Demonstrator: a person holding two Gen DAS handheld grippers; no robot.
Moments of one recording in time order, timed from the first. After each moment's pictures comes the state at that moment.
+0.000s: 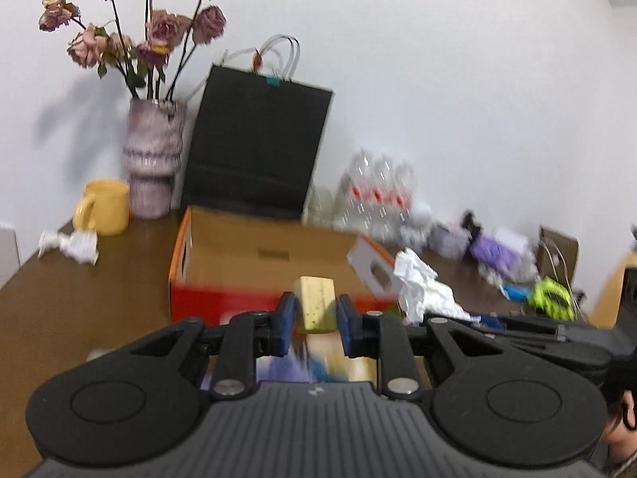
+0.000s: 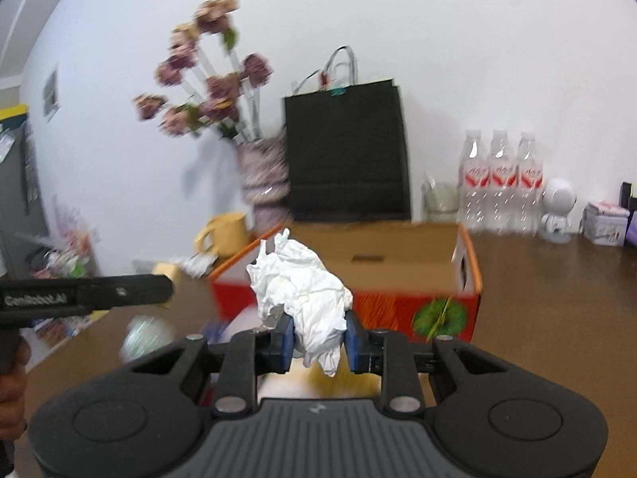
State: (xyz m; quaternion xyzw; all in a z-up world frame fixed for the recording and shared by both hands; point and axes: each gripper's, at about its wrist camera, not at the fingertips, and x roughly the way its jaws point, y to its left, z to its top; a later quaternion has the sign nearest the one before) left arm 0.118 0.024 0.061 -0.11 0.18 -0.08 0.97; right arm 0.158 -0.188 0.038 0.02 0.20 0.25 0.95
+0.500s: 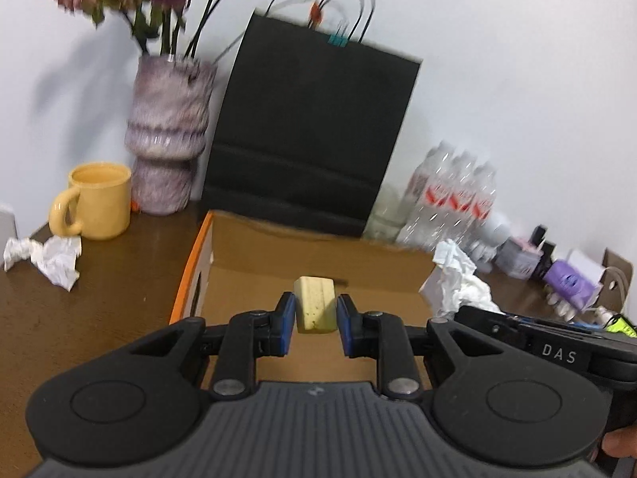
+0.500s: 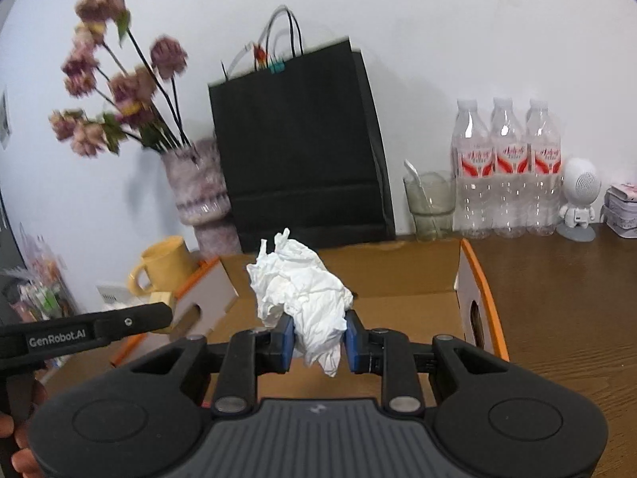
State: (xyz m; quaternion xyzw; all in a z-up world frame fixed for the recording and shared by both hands) left arm 0.273 0.057 0.025 -0.13 0.23 -0.03 0.96; right arm 0.327 -0.165 0.016 0.05 0.25 0.22 0.94
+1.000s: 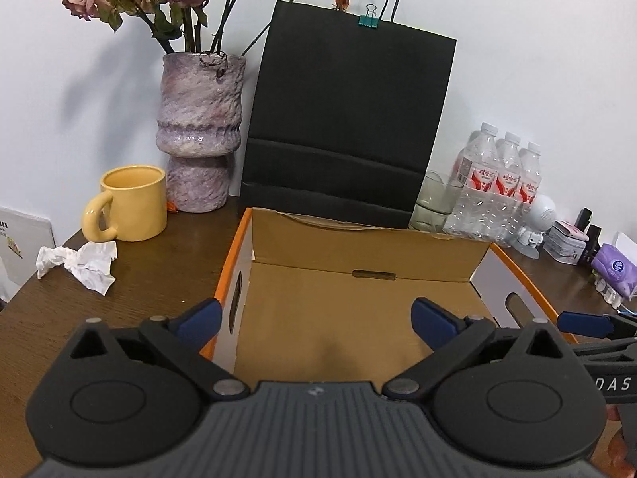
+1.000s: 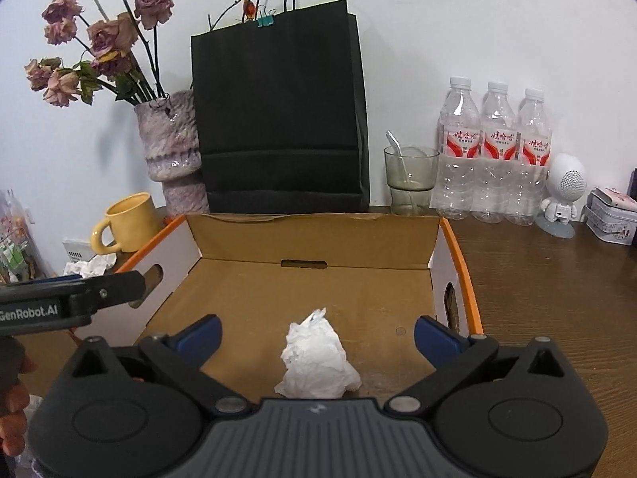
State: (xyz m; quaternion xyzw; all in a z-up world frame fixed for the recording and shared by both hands) left arm 0.280 0.053 0.024 -0.09 0.25 0.03 0.96; right arm 0.333 -0.156 0.014 -0.01 0.29 0.19 0.94
